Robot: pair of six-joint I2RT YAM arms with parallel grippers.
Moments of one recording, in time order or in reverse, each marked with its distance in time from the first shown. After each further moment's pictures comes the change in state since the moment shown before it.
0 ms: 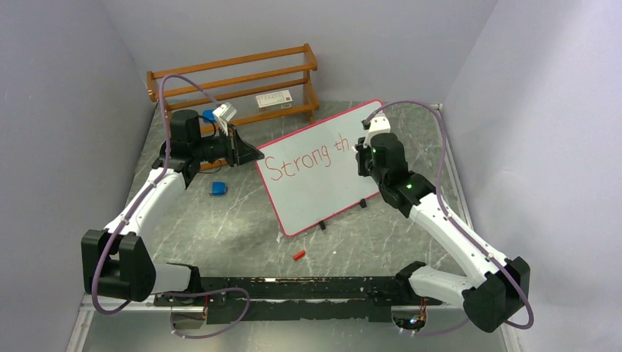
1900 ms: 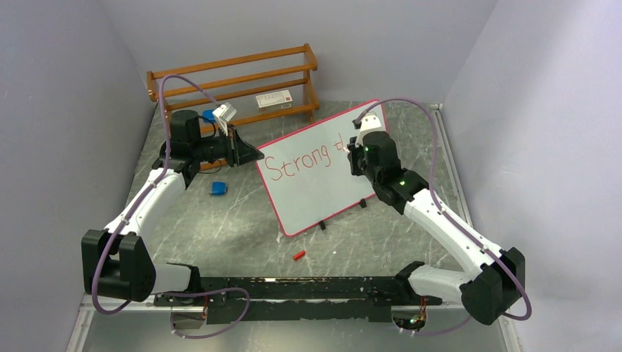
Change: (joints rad) left arm 0.001 -0.001 -0.005 0.008 0.000 -0.001; right arm 0.027 0.050 0.022 0.016 -0.027 -0.002
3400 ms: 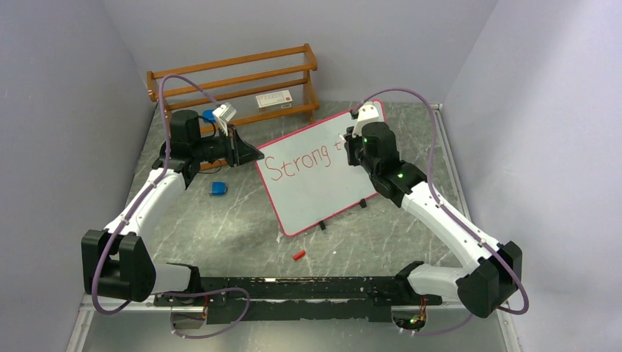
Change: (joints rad) left arm 0.000 -0.001 0.000 0.000 0.002 0.000; right arm 0.002 0.057 0.096 0.038 -0.003 -0.036
